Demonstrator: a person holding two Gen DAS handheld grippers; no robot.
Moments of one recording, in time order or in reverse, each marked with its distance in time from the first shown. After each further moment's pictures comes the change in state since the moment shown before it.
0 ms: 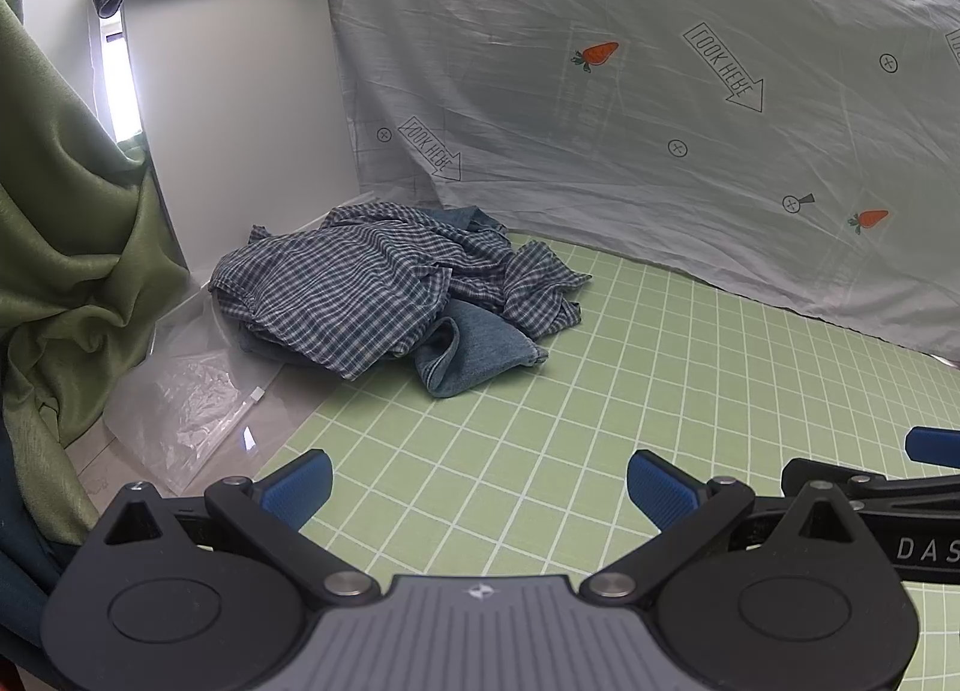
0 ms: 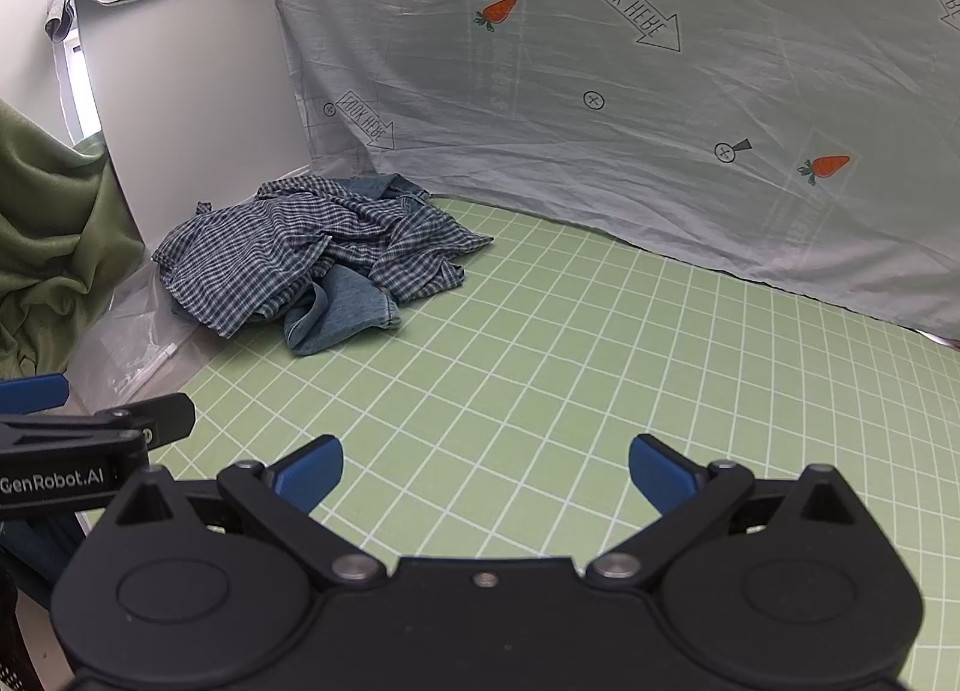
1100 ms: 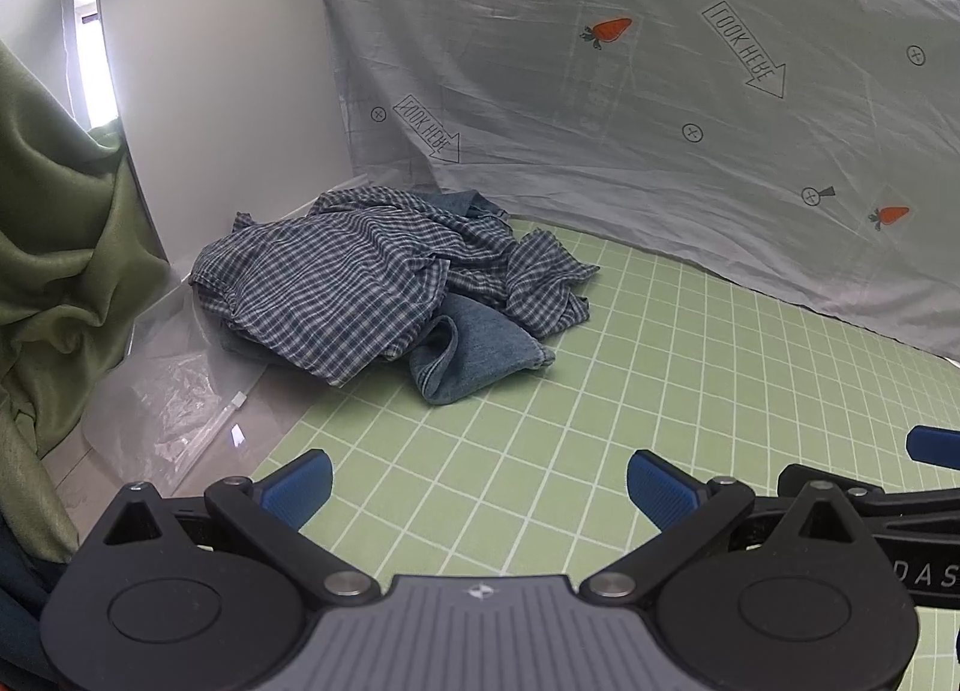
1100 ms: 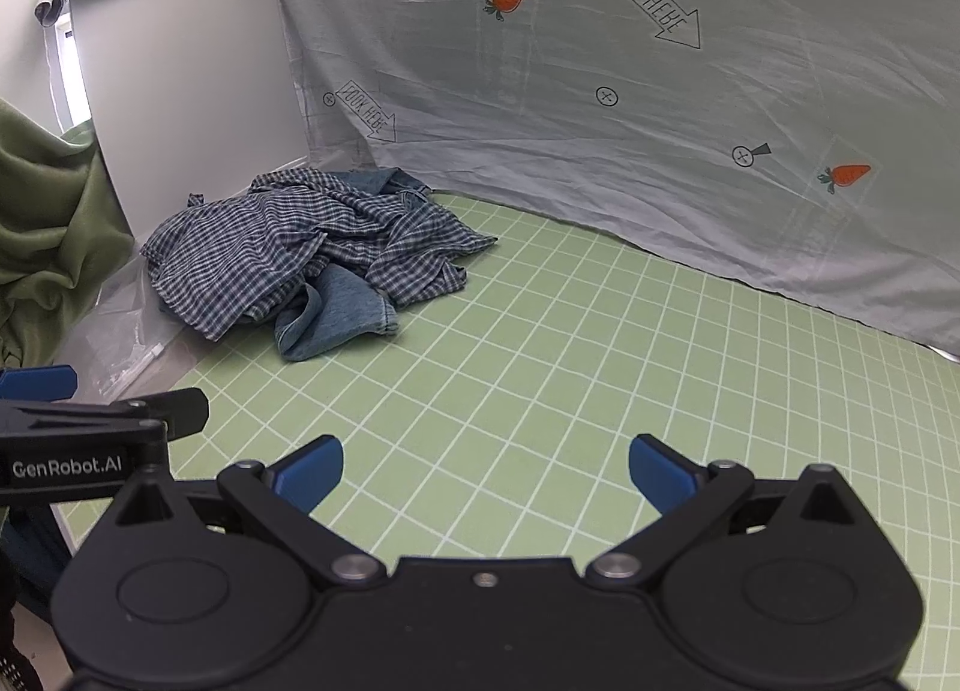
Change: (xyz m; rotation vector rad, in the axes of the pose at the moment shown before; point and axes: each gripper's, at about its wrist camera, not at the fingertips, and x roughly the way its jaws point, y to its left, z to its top) left arm 0.047 0.005 0.021 -0.007 0.043 -0.015; right arm 0.035 0.008 0.017 -0.024 0.014 -0.013
